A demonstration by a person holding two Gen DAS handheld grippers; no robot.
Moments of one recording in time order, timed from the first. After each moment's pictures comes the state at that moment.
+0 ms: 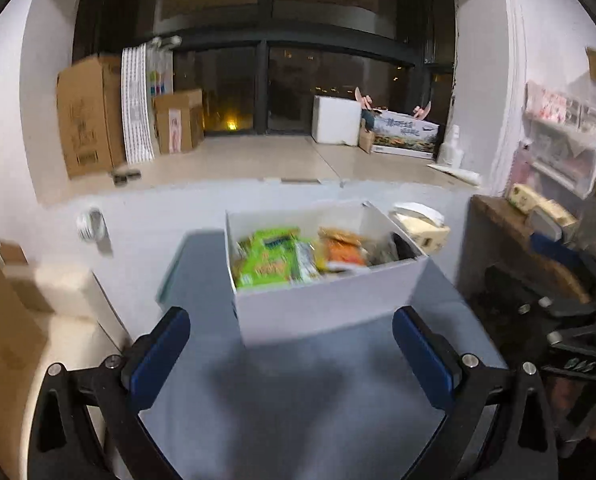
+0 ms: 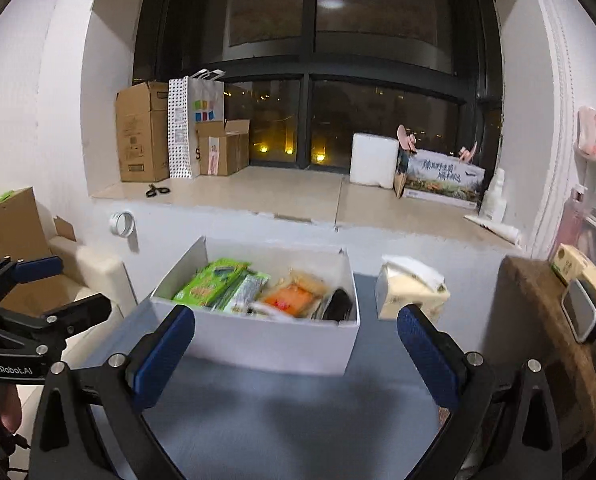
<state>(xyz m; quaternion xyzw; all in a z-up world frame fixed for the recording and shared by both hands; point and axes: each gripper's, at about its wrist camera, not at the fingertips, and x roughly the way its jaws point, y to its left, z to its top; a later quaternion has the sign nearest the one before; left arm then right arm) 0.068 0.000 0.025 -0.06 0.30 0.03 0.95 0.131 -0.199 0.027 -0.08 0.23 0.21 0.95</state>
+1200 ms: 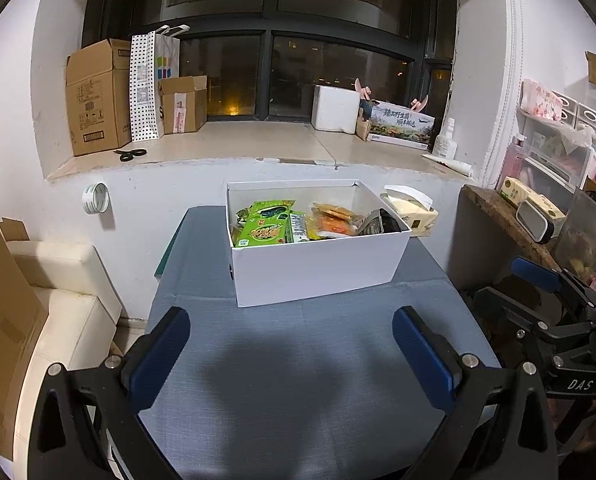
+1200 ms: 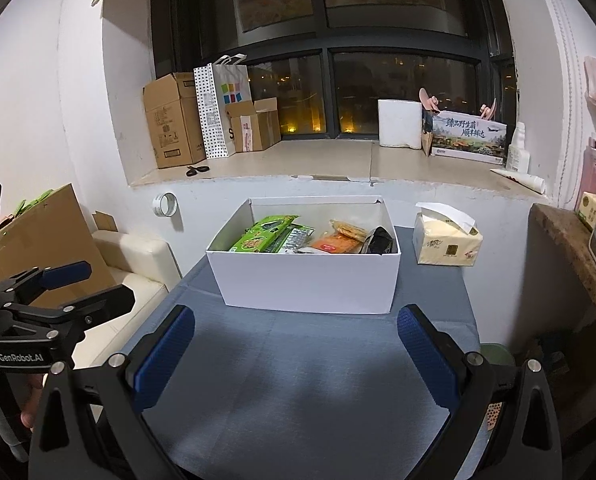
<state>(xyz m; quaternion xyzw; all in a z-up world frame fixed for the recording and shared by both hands) 0.028 -0.012 0.021 -0.06 0.31 0.04 0.95 0.088 -0.216 0.008 -0.03 0.28 0.27 0.92</state>
